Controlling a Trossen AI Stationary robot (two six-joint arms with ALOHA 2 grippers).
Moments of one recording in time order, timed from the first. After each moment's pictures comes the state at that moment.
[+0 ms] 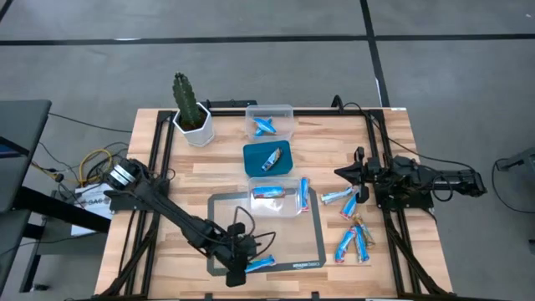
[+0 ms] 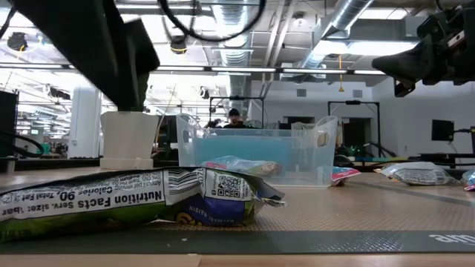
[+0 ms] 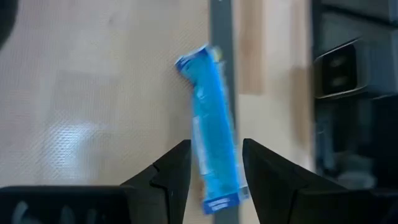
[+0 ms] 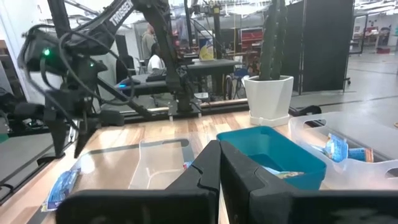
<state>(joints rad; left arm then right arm) -0.60 1.84 1.22 -0.37 -0.14 -0.69 -0.01 0.01 0.00 0.03 0.05 0.04</state>
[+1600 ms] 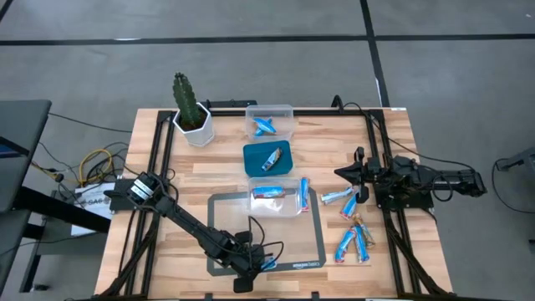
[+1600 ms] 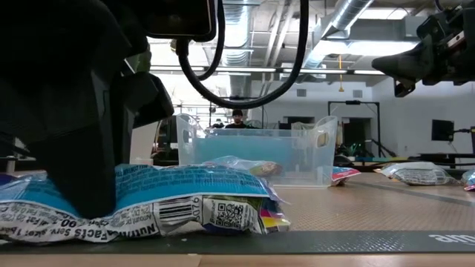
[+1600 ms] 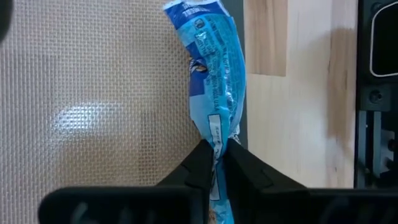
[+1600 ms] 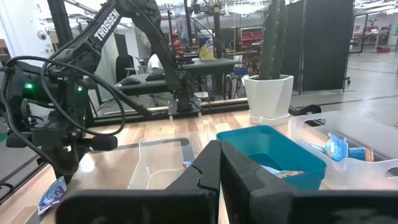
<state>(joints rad) -0.60 2.05 1.36 -0.41 -0.06 -0.66 -0.01 0.01 0.00 0.03 0.05 0.04</state>
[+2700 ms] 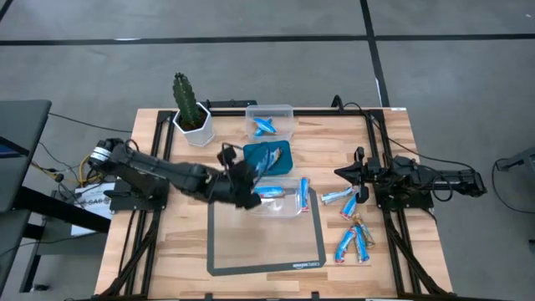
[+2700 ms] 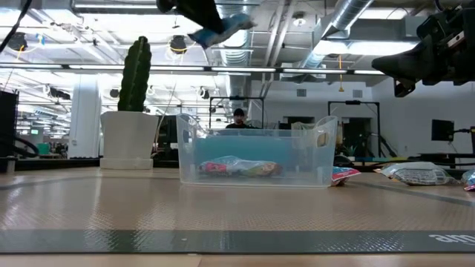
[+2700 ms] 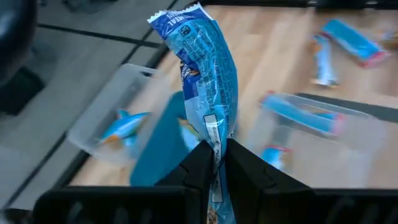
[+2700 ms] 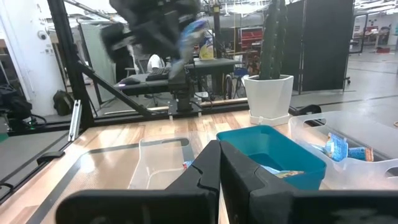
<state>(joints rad) -0.27 1.56 1.38 -0.71 -0.77 -0.39 -0.01 0.01 0.00 0.03 0.05 0.04</state>
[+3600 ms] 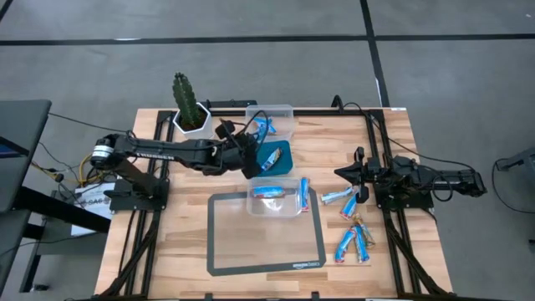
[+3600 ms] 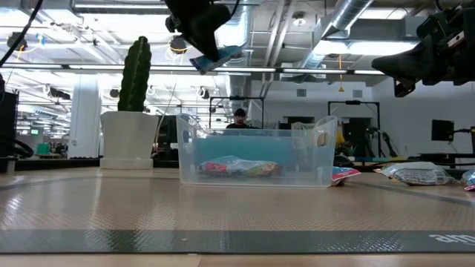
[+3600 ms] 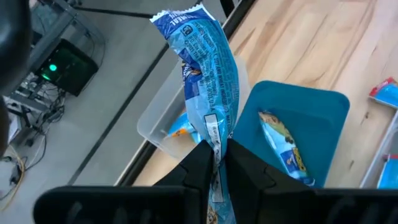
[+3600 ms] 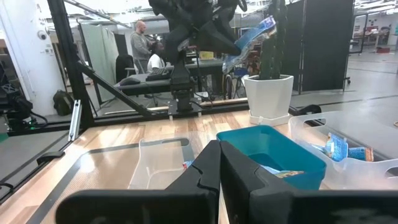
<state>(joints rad) -0.02 1.56 1.38 -0.71 -0.76 -0.20 -0.01 0.01 0.00 0.03 0.05 0.04</state>
